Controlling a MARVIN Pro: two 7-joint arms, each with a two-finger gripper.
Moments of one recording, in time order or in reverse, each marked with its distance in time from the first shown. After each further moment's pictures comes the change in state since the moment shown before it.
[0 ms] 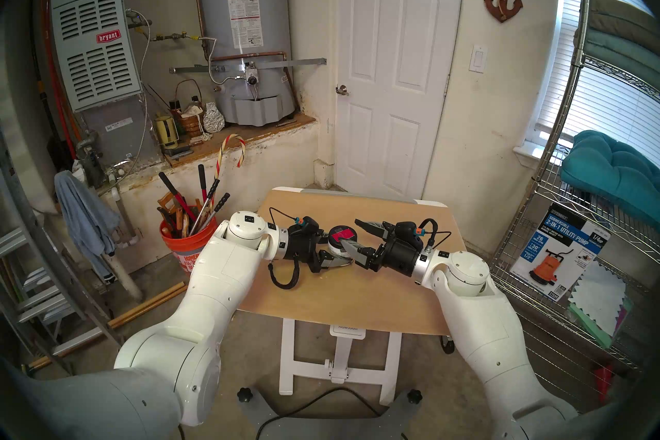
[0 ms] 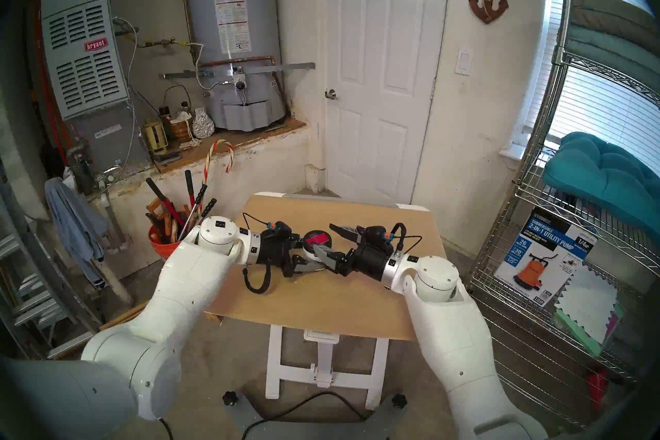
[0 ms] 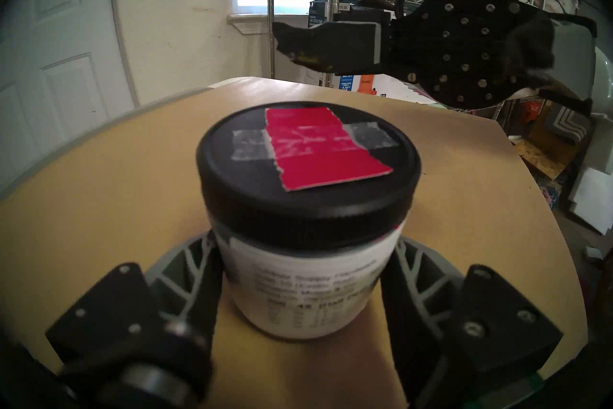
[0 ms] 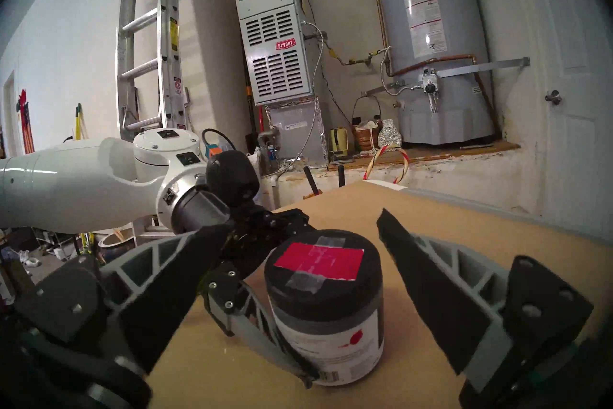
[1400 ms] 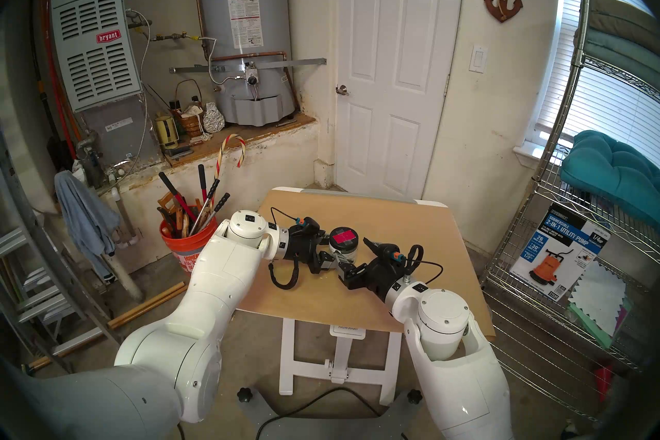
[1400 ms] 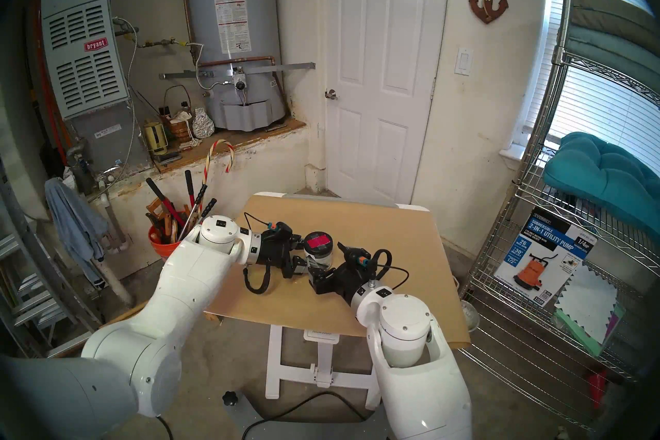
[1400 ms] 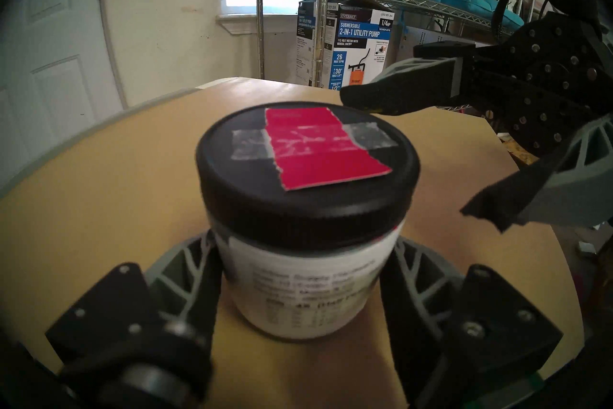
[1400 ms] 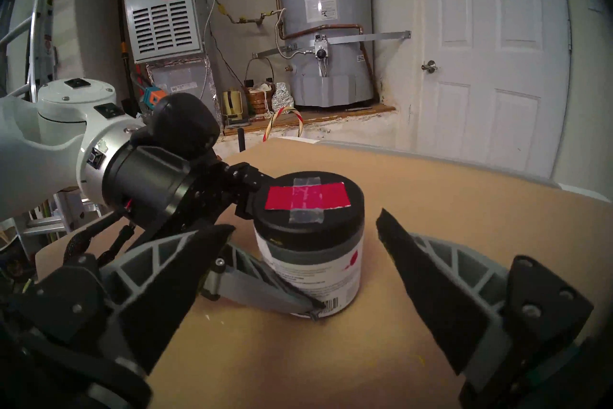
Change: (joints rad) left arm -0.018 -0.002 0.002 0.030 0.003 -0.020 -0.037; right arm -0.309 -0.166 -0.069 -0.390 -0.282 0.199 -0.537
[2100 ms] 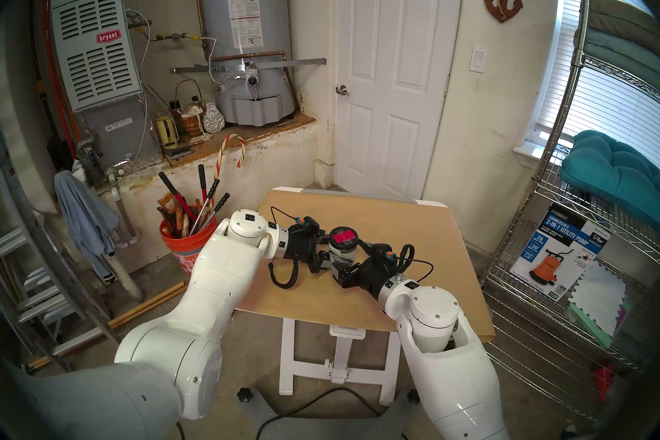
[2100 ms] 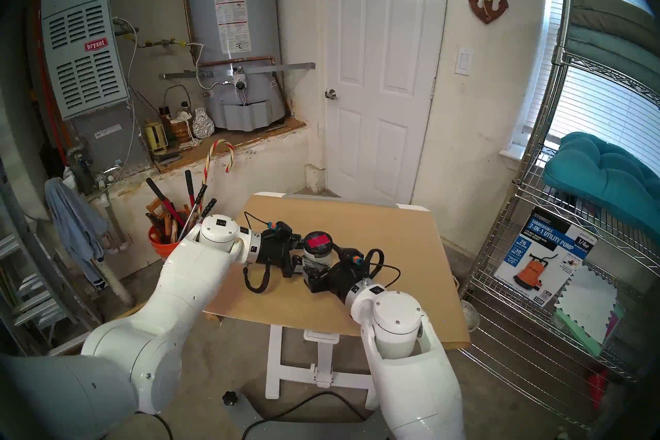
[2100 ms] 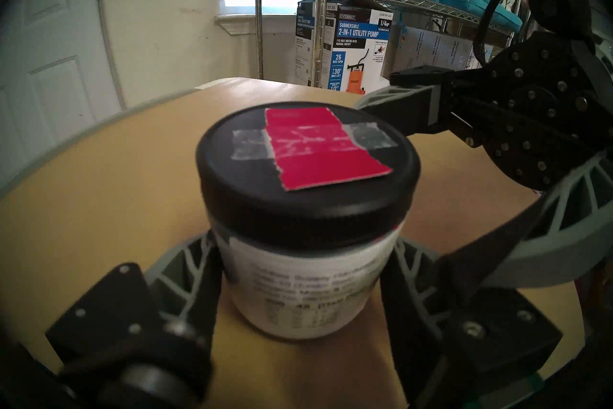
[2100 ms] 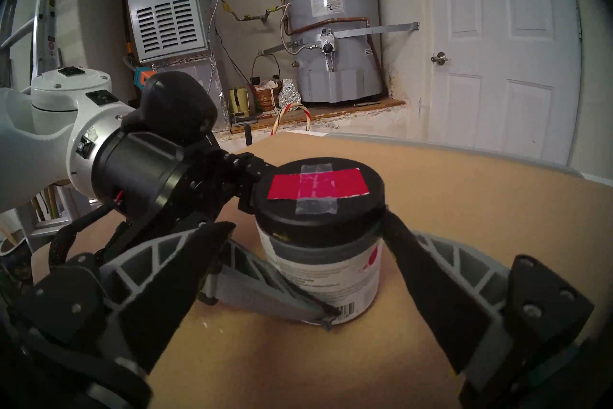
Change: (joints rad) left arm -0.014 0.000 -0.002 0.021 0.003 -0.009 -0.005; right arm 0.070 -0.012 -0.010 0.121 0.009 -0.037 0.014
